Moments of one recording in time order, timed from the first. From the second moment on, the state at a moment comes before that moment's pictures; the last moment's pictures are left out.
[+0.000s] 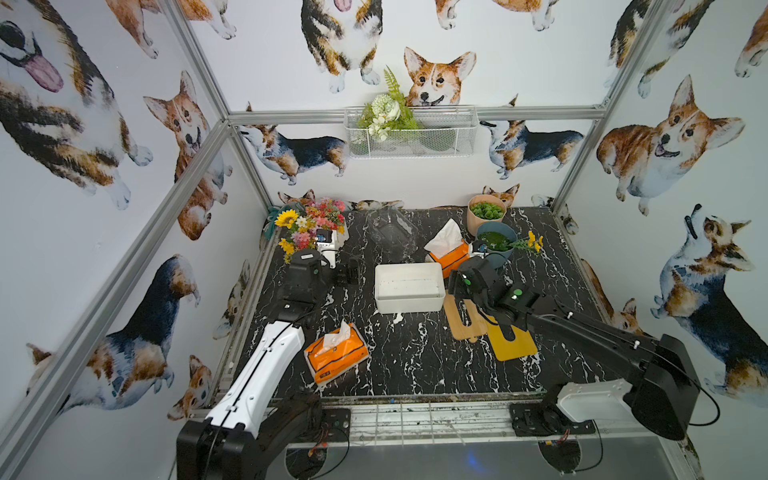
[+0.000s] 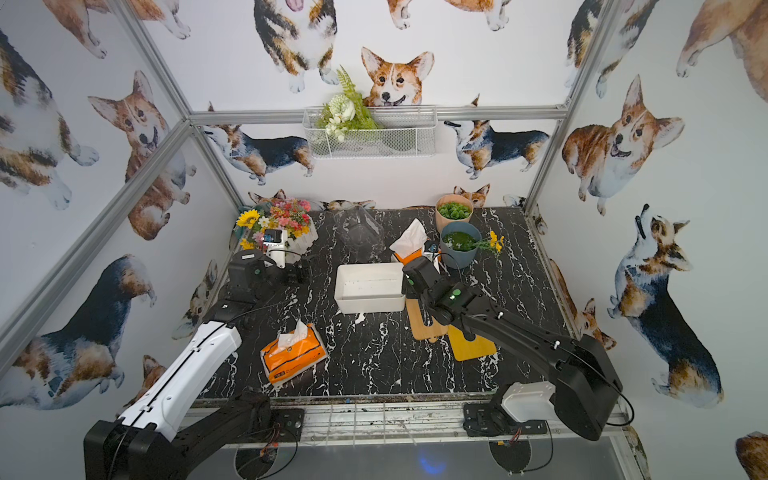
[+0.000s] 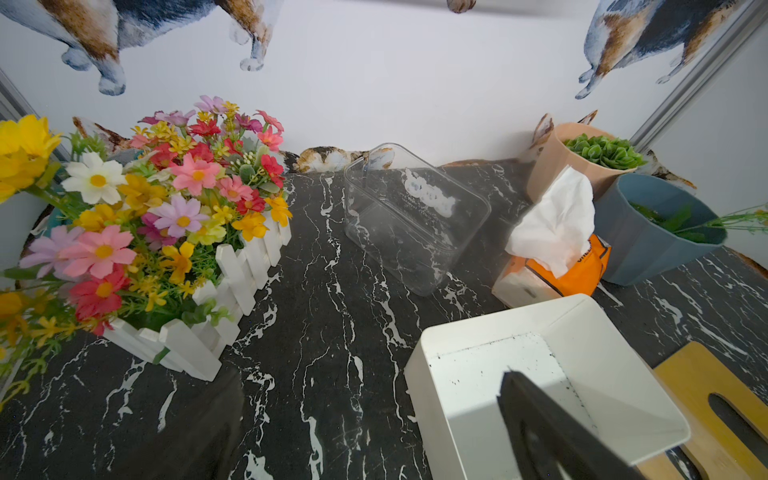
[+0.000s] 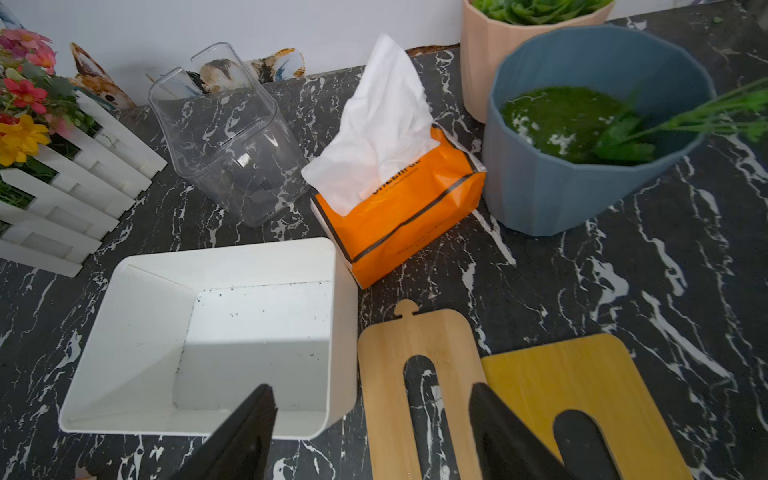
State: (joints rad) left arm -0.15 1.05 0.78 -0.13 0.11 -0.10; right arm 0.73 1.25 0.93 -0.43 0.49 0.65
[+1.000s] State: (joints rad) left arm -0.15 1.05 0.78 -0.13 0.14 -0.11; right arm 0.65 1.12 0.62 -0.25 0.13 0.77
